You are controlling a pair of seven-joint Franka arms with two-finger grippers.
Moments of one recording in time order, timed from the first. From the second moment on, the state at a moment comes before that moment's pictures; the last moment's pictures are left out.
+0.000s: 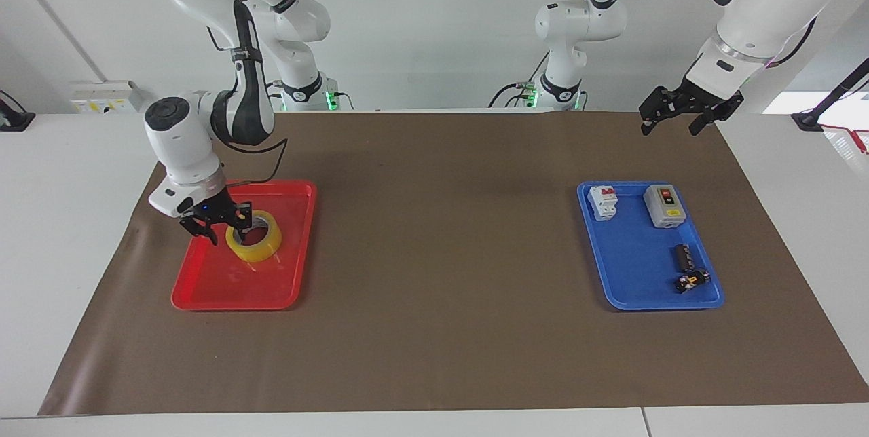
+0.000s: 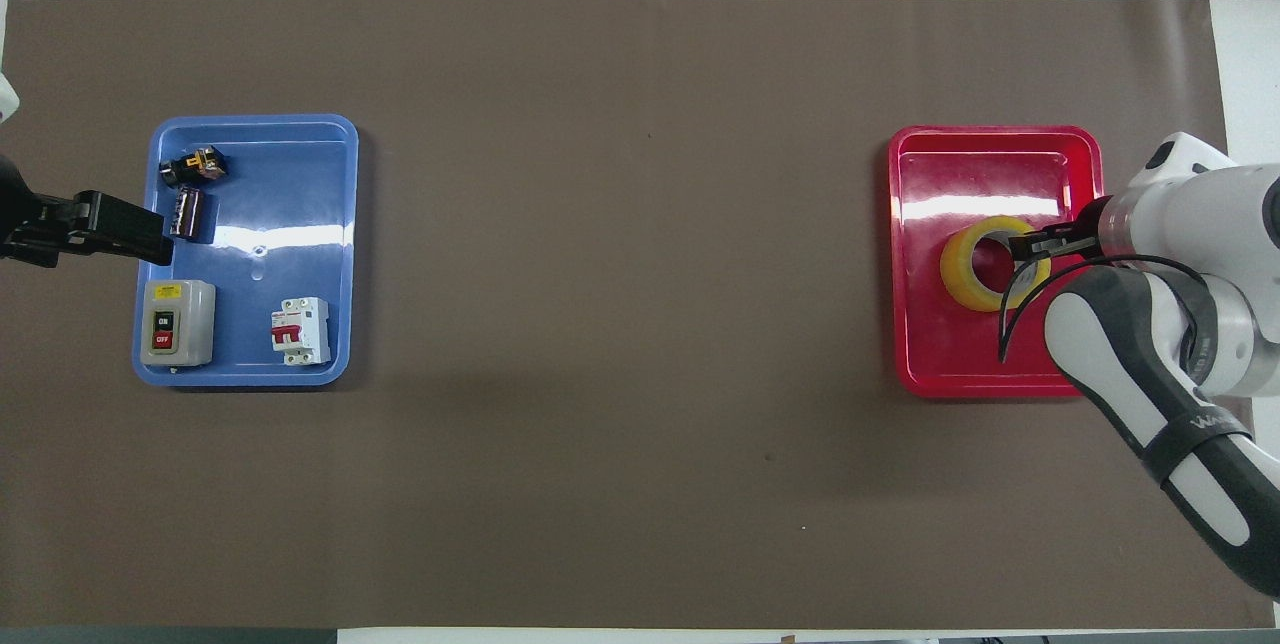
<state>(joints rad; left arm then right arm) -0.02 -0.02 -0.06 -1.59 -0.03 1.50 0.00 -0.15 0.12 0.04 -2.14 -0.06 2.40 -0.22</state>
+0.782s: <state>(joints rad) -0.02 -0.02 -0.06 -1.59 -0.03 1.50 0.00 -0.06 -0.08 0.05 -1.64 -0.06 1.57 0.22</state>
